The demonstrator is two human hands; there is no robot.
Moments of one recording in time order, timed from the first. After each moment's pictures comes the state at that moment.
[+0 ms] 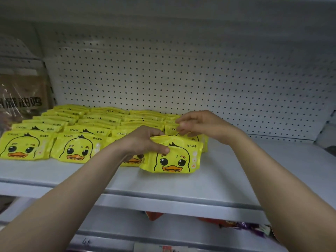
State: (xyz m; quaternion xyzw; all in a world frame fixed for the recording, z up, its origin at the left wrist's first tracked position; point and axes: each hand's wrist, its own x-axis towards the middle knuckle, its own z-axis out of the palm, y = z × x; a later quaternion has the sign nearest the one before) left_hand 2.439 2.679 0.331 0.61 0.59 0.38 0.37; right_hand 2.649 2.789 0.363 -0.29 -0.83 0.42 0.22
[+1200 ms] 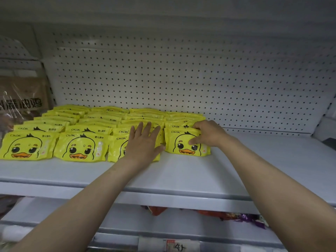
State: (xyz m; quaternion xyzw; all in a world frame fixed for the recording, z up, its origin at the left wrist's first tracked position) left_hand 2.433 2.712 0.266 0.65 0.74 0.12 -0.13; right_hand 2.651 2.826 0.314 -0.48 -0.86 0.08 0.14
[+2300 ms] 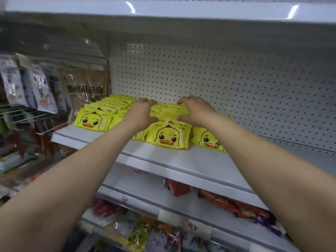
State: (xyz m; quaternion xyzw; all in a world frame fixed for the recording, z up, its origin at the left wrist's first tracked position) left_hand 2.358 2.620 0.340 0.57 0.78 0.25 -0.12; right_hand 2.547 2.728 0.383 -0.32 -0.93 -0.06 0.15
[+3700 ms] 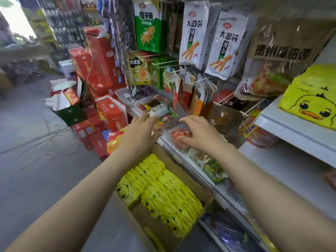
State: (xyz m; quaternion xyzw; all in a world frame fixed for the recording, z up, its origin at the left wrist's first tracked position) left_hand 1.971 2.168 0.192 0.33 0.93 0.14 -0.08; right_hand 2.047 2.370 0.194 -0.06 -0.99 0.12 0.05
